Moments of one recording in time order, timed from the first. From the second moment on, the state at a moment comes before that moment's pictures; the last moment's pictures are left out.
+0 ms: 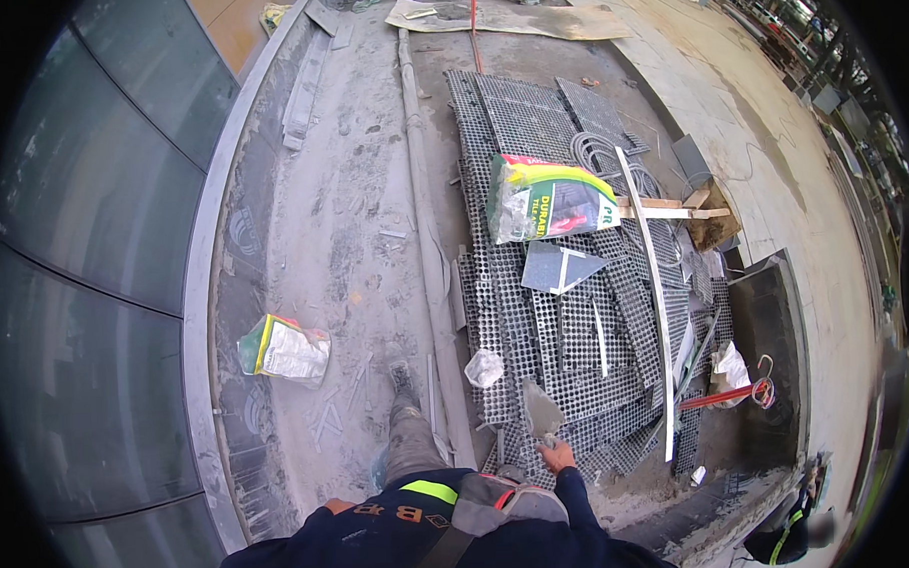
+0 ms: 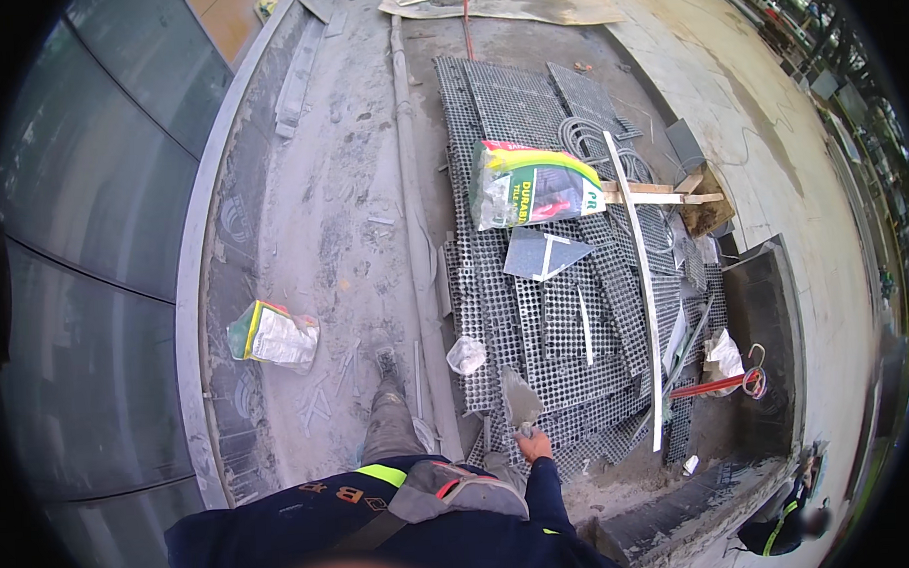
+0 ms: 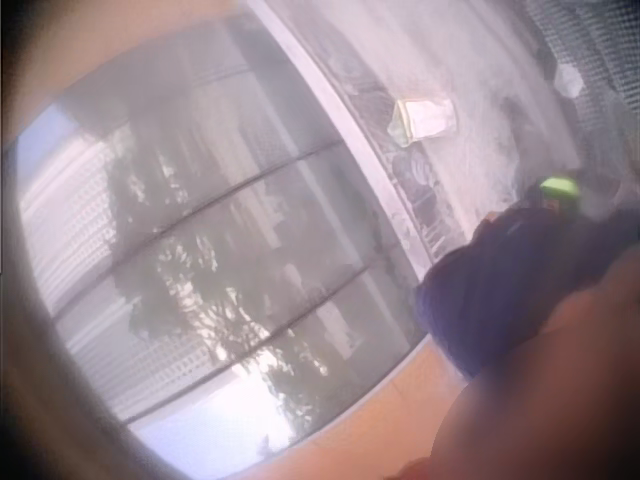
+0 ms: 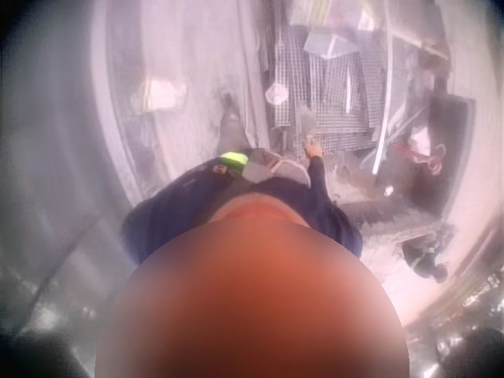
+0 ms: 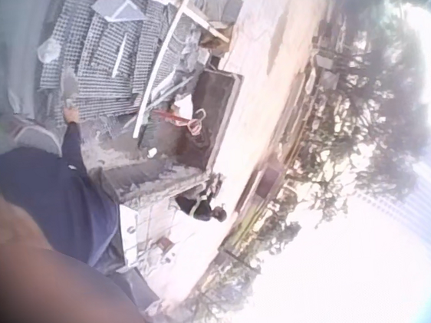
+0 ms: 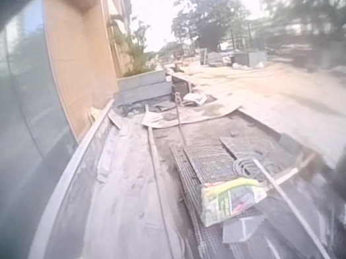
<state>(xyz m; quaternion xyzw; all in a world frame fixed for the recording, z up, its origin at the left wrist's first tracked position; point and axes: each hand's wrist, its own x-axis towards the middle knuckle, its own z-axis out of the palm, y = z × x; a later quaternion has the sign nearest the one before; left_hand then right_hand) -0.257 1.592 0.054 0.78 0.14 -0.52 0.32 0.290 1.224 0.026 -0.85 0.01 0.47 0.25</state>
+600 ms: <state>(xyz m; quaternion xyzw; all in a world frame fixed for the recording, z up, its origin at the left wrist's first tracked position) 0.102 2.188 0.128 0.66 0.41 -0.18 0.61 0.473 1.898 0.143 -0.77 0.04 0.49 0.40</state>
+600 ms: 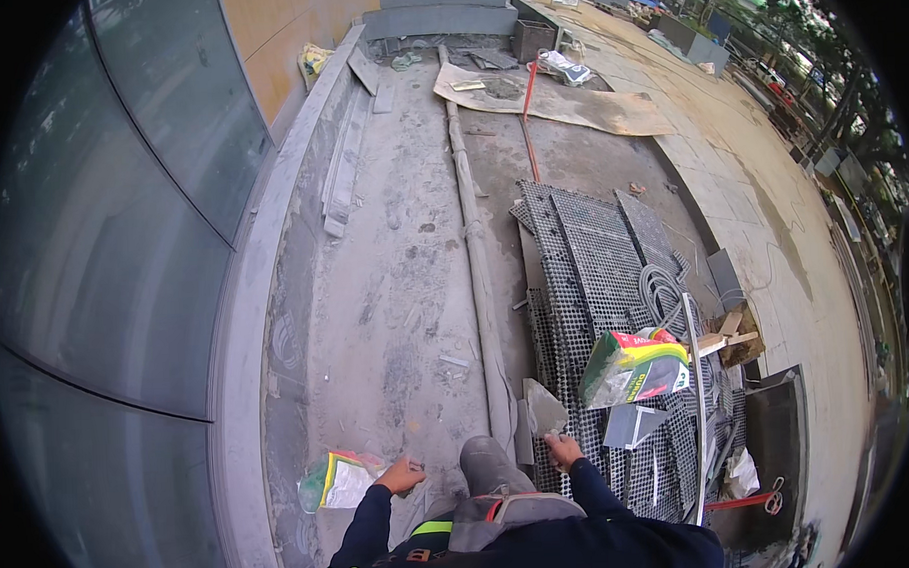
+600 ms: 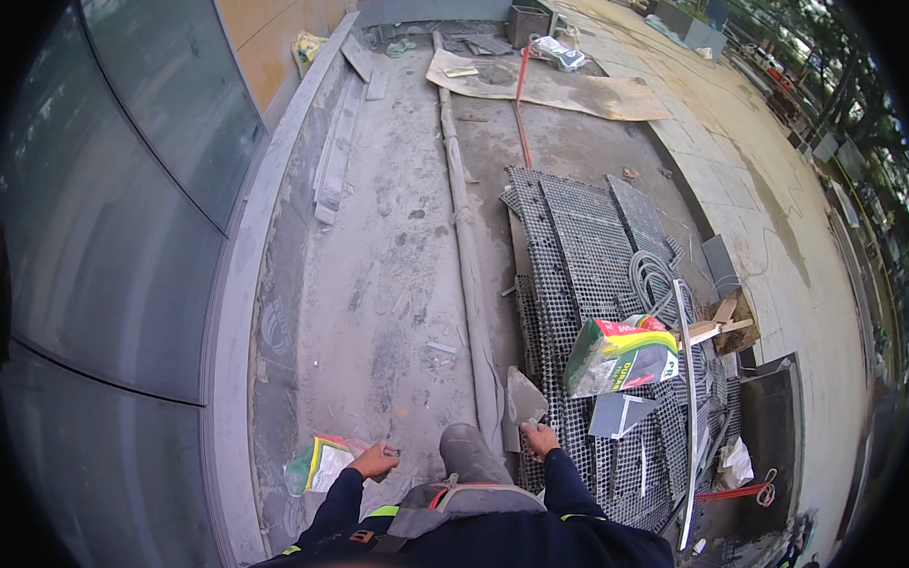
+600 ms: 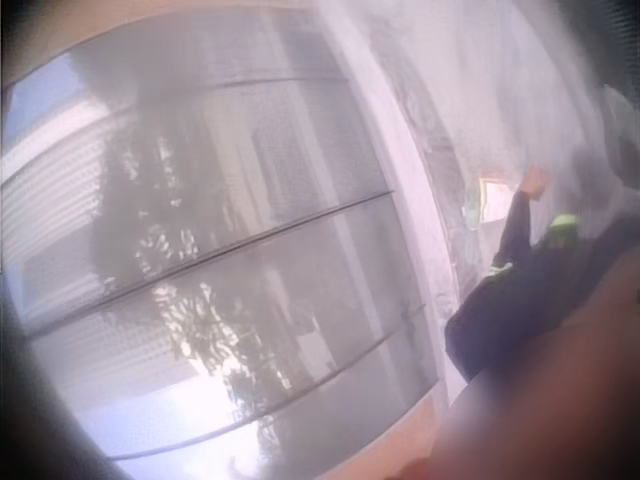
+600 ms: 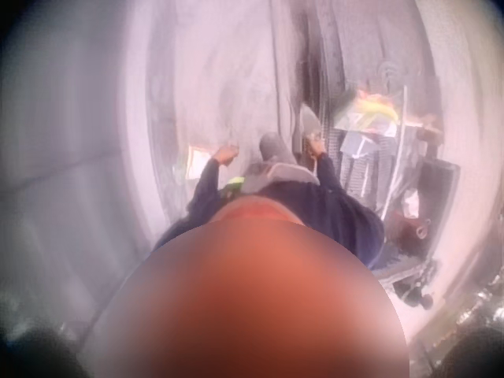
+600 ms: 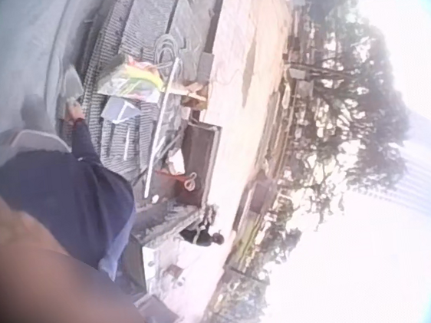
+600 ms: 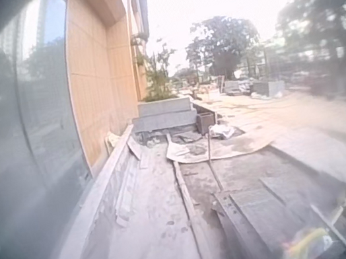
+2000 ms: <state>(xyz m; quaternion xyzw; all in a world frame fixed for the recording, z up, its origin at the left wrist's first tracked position) 0.984 3.186 0.248 0.78 -0.07 -0.37 0.51 1.085 2.975 0.286 -0.46 0.15 0.41 0.77</state>
